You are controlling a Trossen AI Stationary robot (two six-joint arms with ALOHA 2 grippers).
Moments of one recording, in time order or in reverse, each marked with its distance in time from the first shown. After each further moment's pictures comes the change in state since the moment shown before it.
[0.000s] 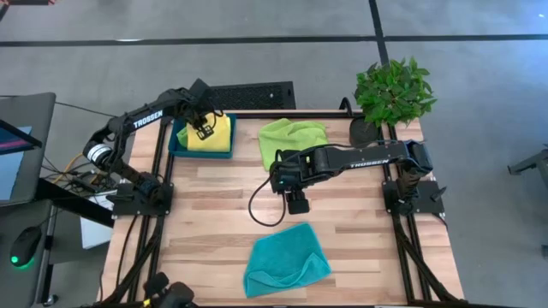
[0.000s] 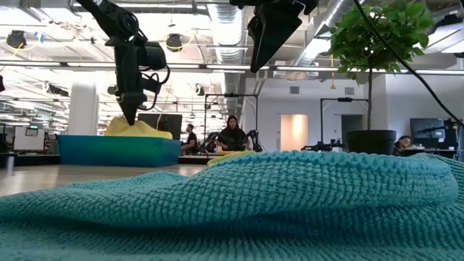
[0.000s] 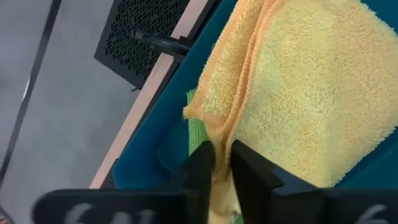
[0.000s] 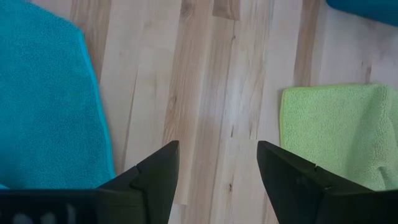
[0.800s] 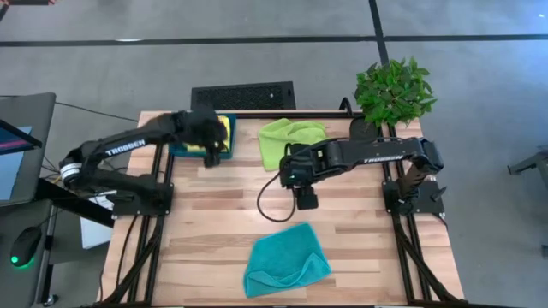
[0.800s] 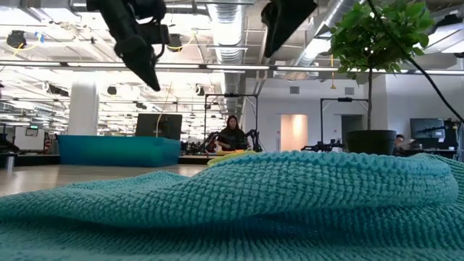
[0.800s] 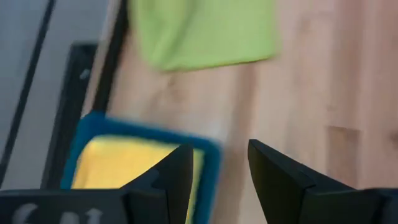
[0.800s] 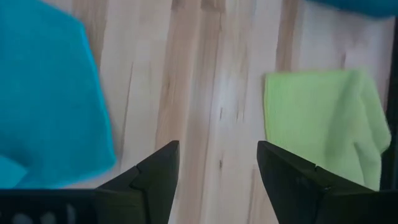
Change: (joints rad) left arm -0.426 -0.304 -0.088 0.060 0.257 0.003; right arm -0.003 -0.094 -0.010 -0.076 0.023 0.009
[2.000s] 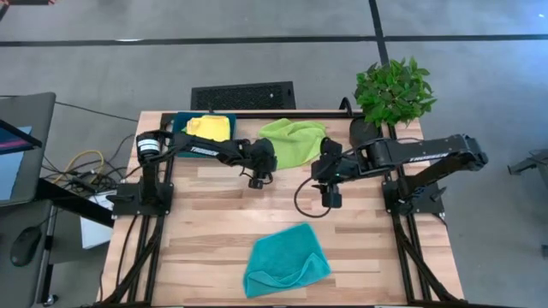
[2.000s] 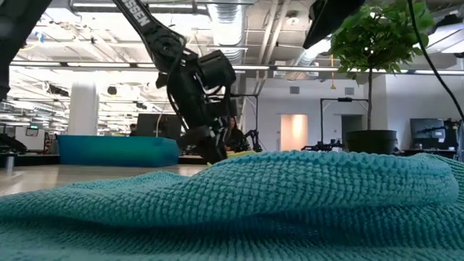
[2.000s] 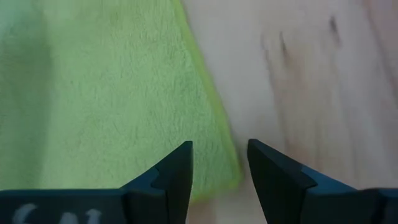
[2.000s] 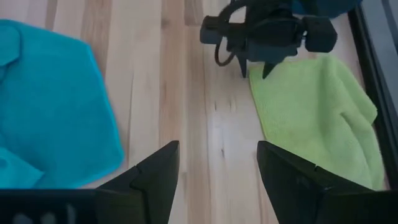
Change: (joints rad) left arm -0.226 0.733 0.080 0.597 -0.026 0.131; right arm 0.027 -0.420 -0.452 0.249 0.050 0.130
